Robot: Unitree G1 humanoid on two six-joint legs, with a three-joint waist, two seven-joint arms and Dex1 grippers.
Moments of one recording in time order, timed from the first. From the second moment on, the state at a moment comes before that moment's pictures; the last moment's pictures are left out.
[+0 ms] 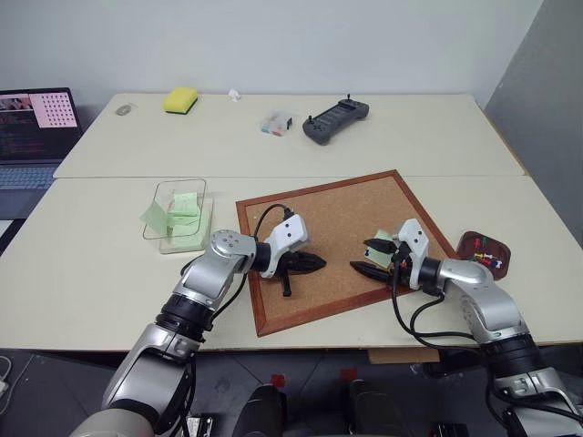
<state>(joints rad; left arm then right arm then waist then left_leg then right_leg) -0.61 0.42 -0.31 0.25 -0.11 0.37 -1.12 -0.36 -0.47 0.10 0.13 0.30 0.31 0.87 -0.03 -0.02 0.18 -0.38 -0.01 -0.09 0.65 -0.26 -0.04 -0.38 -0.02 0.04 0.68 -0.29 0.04</state>
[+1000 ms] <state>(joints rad) -0.61 0.42 -0.32 0.25 -0.11 0.37 -1.12 -0.41 -0.53 0.06 0.00 0.30 0.37 0.88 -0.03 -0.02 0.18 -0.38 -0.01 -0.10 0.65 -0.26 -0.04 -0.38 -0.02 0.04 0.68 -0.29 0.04</state>
